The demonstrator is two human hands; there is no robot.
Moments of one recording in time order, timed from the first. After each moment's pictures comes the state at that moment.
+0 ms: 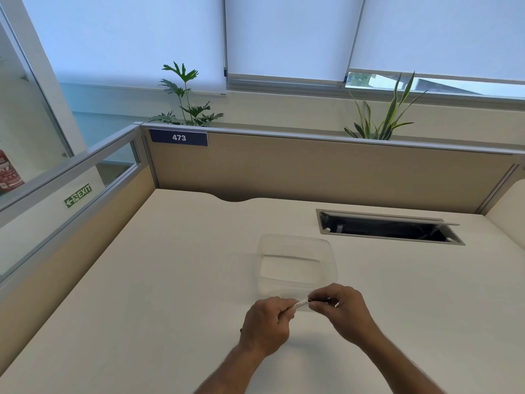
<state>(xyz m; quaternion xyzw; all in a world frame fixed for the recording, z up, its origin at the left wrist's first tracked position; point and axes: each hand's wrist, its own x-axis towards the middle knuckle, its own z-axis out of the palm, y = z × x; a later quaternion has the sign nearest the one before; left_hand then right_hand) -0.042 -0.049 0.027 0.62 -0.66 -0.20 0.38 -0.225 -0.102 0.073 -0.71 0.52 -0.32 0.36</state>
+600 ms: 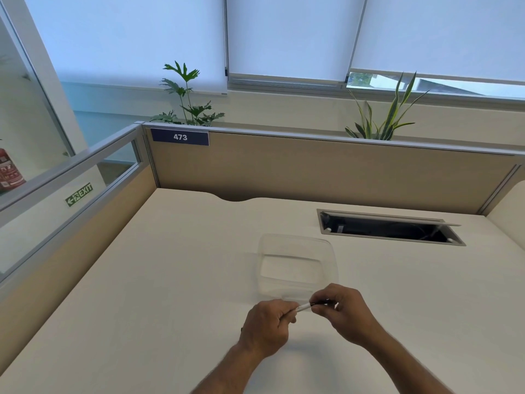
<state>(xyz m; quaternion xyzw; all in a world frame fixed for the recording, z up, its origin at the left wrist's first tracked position) -0.038 -0.048 0.025 0.60 -0.69 -0.19 0.37 -0.232 -0.107 0.071 -0.78 0.47 -0.27 0.31</state>
